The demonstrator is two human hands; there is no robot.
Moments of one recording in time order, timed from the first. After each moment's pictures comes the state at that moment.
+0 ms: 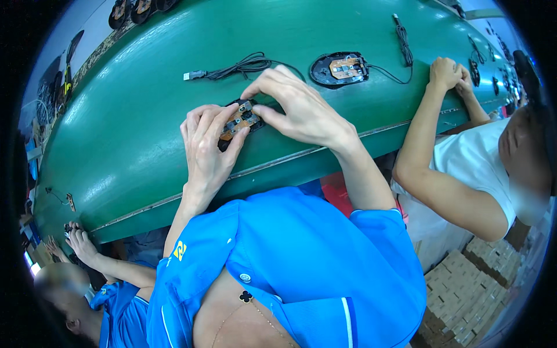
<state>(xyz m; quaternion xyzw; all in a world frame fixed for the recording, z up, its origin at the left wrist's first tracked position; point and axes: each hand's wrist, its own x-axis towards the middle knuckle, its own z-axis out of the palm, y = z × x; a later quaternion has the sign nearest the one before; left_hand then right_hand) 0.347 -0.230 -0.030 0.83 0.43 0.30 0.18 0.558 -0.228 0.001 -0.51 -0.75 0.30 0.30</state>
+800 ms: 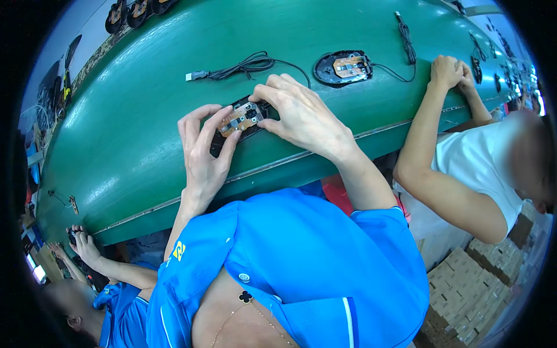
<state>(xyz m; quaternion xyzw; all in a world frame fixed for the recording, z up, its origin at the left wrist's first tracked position) 0.328 -0.230 -0.043 0.80 0.42 0.35 0.25 0.543 -0.233 -0.007 -0.58 -0.75 0.26 0.17</state>
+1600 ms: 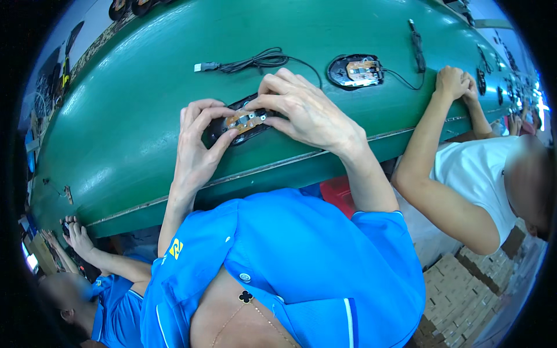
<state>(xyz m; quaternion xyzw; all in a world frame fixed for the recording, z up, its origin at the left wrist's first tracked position) 0.324 -0.196 -0.051 0.77 0.41 0.30 0.39 0.564 -0.212 -0.016 -0.48 -0.82 0.25 0.19</state>
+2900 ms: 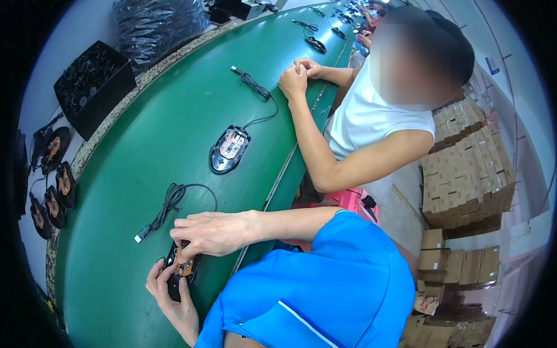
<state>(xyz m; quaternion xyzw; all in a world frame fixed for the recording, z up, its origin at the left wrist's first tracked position) 0.403 -0.126 0.026 0.73 0.45 0.31 0.40 0.620 -0.134 0.017 -0.46 -0.84 0.21 0.20</state>
